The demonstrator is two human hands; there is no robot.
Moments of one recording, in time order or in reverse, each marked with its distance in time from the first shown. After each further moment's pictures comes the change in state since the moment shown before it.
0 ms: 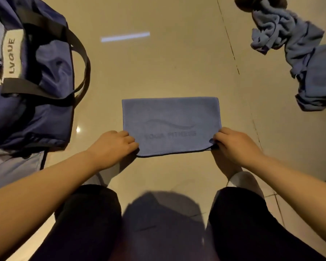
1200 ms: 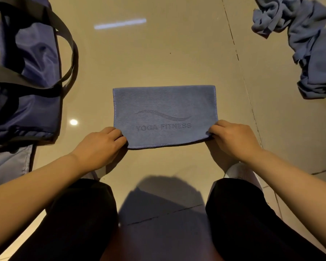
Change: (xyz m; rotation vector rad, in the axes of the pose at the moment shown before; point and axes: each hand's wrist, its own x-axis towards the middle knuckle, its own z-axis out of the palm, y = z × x) left_hand -0.016 0.012 0.017 -0.081 0.138 -0.090; right_hand -0.003 0.005 0.019 -0.114 0.278 -0.111
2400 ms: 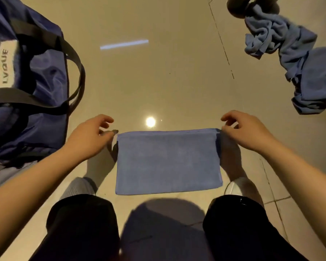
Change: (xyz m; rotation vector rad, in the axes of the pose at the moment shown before) left_hand 0.030 -0.018 -0.057 -0.645 0.007 -0.861; right_hand 0.041 0.012 -0.071 0.443 -0.265 0.632
